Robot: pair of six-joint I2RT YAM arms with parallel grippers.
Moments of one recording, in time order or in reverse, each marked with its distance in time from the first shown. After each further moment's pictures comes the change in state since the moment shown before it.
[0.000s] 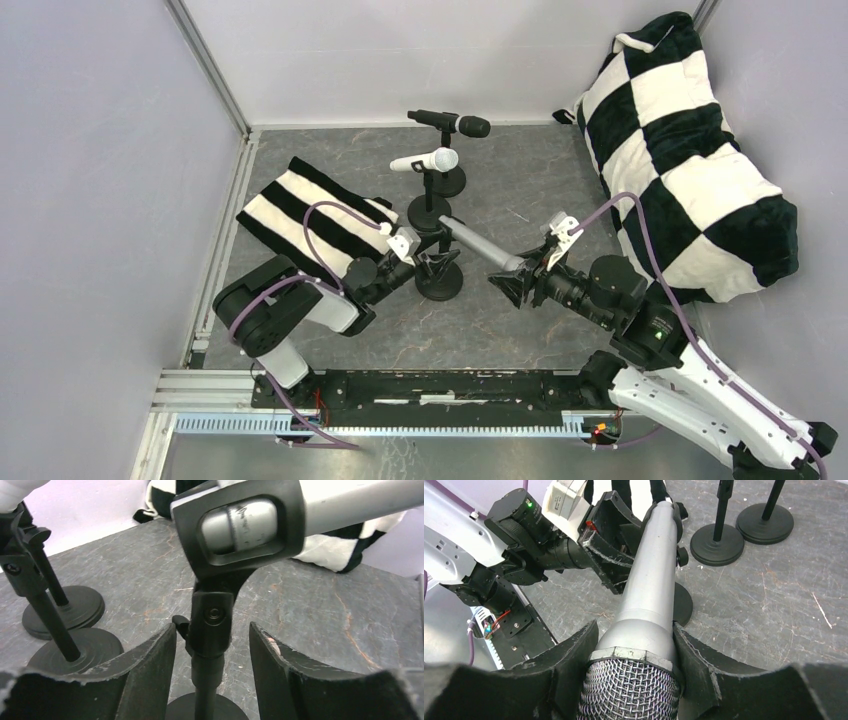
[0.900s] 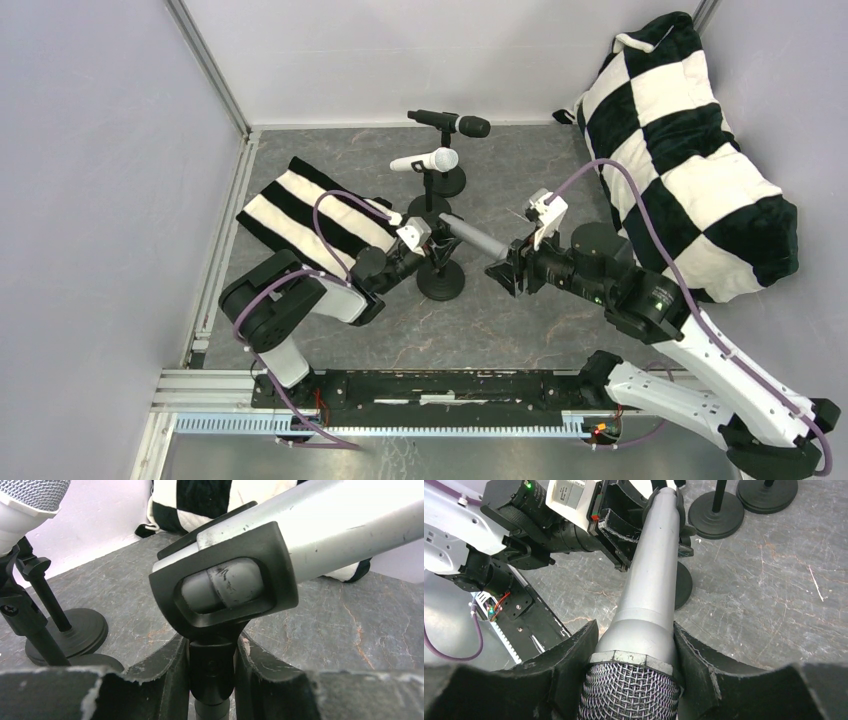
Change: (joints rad) left arm -0.003 0.054 0.113 -0.032 0.006 0.032; right arm -0.002 0.196 0.262 -0.240 0.009 0.019
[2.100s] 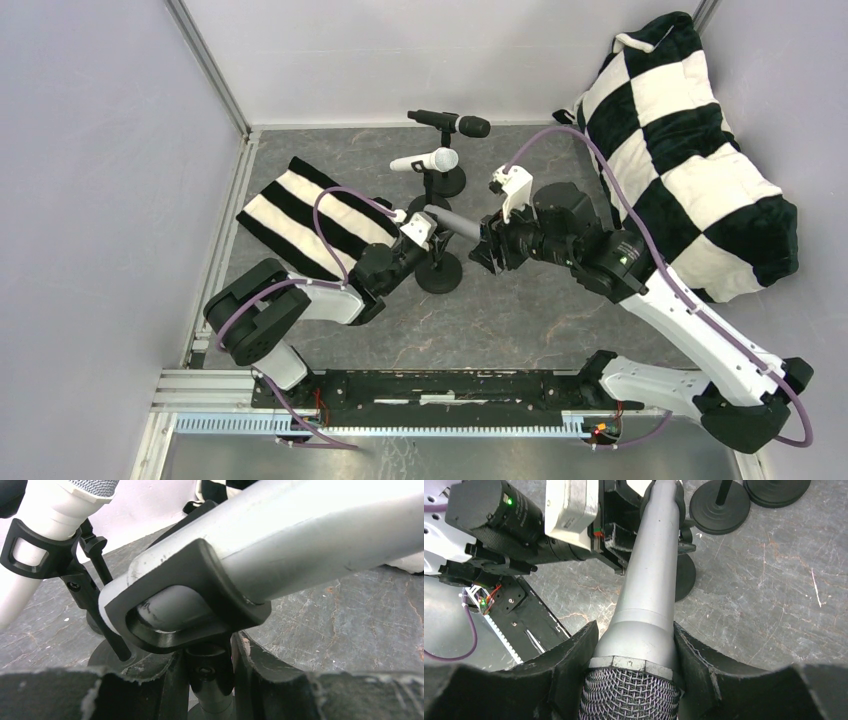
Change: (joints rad) left arm -0.036 -0.103 0.026 -0.238 -0.201 0.106; right arm -0.043 0.306 0.238 -0.126 -0.054 -0.053
